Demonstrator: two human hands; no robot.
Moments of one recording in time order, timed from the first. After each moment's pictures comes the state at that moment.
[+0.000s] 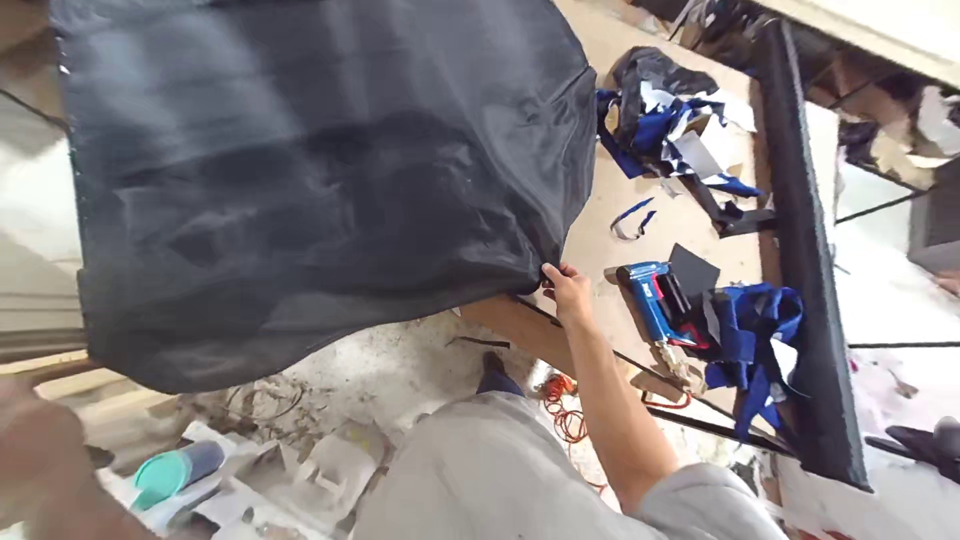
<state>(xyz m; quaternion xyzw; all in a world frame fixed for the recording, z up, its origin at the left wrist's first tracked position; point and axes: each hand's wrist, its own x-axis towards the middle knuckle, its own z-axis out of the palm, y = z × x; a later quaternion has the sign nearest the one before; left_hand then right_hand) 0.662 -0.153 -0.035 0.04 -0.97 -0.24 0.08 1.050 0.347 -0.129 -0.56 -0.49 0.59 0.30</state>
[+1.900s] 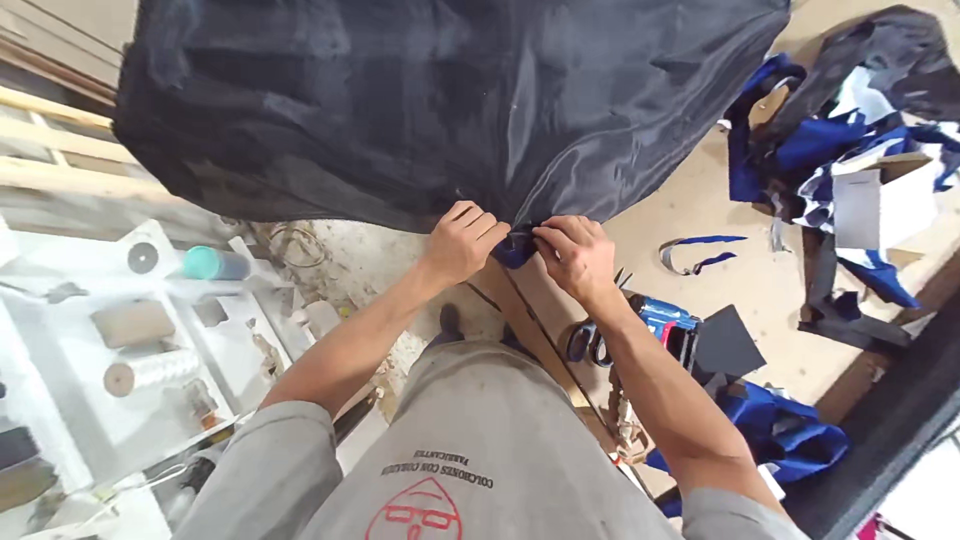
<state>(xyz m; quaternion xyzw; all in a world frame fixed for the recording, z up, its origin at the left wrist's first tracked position) 0.934 0.233 -0.108 -0.59 -0.75 -0.23 0.19 1.064 0.447 -0.119 0.04 -0.95 0.16 0.25</state>
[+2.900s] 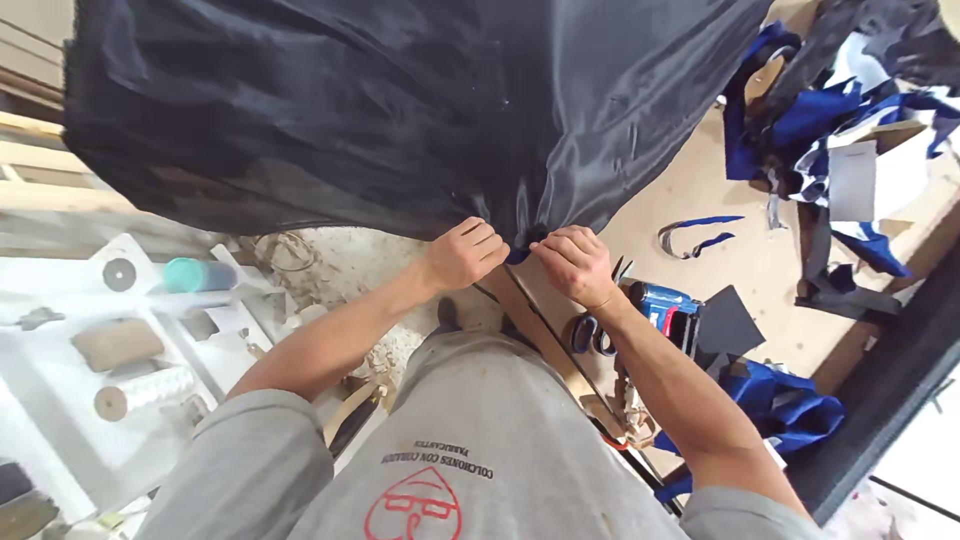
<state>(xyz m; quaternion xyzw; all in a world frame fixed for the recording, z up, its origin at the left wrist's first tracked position) 0.927 0.228 -0.129 -0.70 -0.65 -0.23 0.18 1.082 0.453 -0.149 0.16 -0.92 0.15 0.32</state>
